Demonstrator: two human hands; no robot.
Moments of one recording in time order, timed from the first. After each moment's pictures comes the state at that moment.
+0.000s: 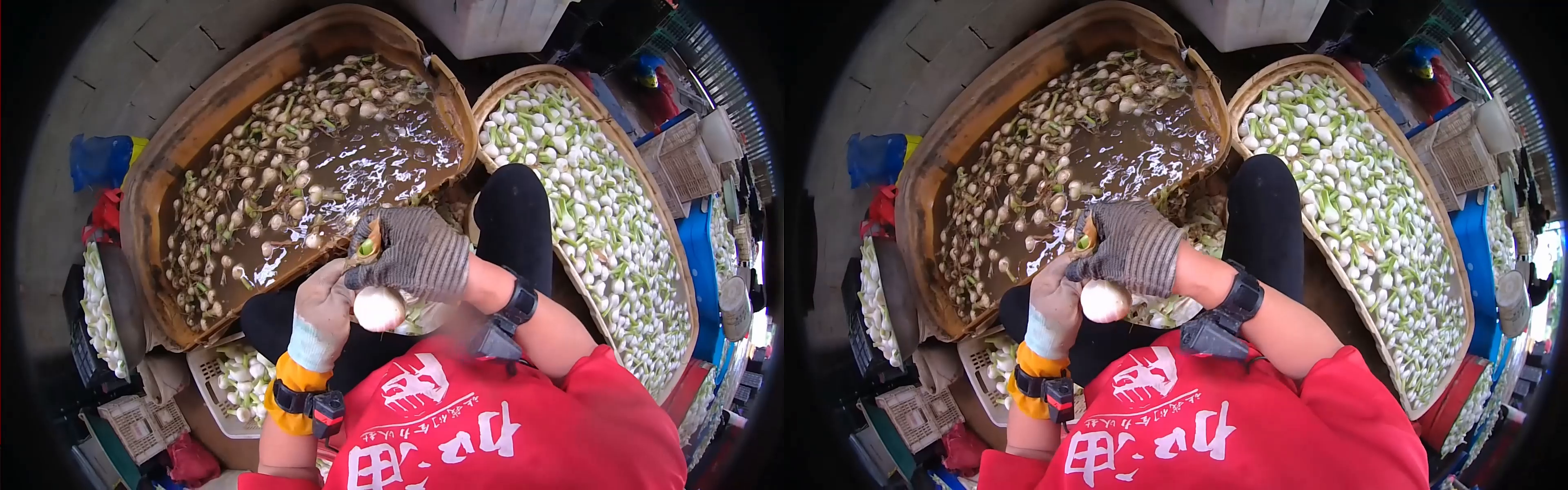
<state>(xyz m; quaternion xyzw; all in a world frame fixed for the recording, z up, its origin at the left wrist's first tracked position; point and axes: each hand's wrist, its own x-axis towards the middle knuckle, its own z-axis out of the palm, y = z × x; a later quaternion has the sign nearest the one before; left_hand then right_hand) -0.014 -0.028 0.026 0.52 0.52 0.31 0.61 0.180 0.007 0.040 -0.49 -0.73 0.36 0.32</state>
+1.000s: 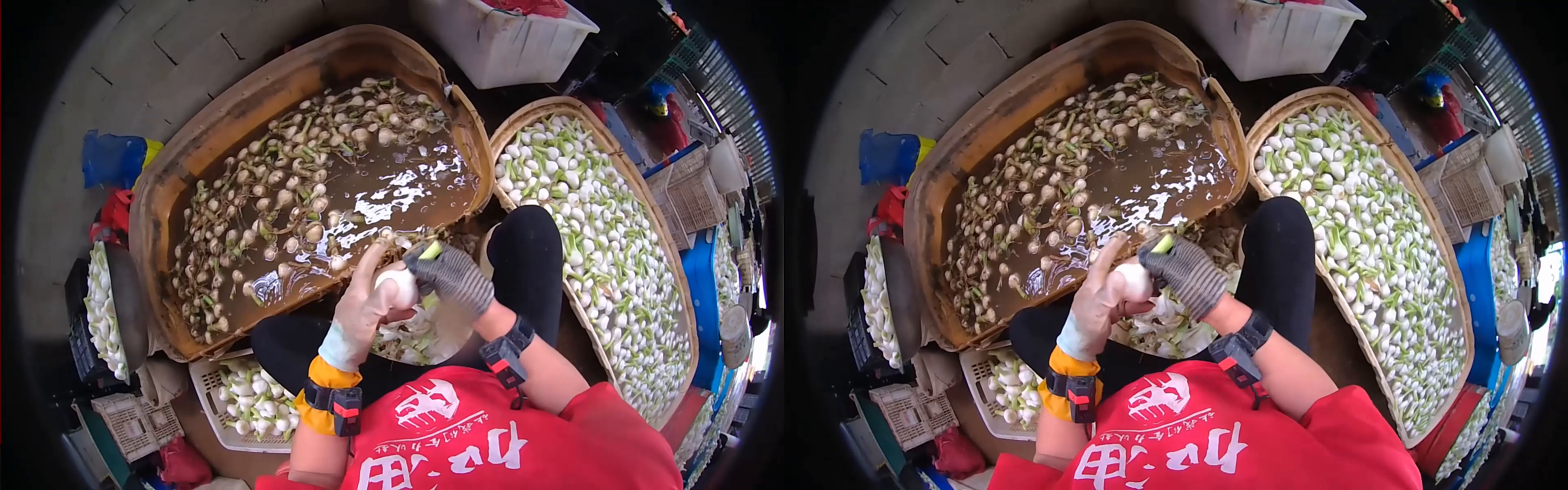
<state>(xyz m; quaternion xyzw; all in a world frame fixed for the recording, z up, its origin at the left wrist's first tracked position) 0.006 0.005 -0.017 0.49 0.41 0.38 0.67 0.189 0.010 -0.045 -0.41 -0.32 0.69 0.49</state>
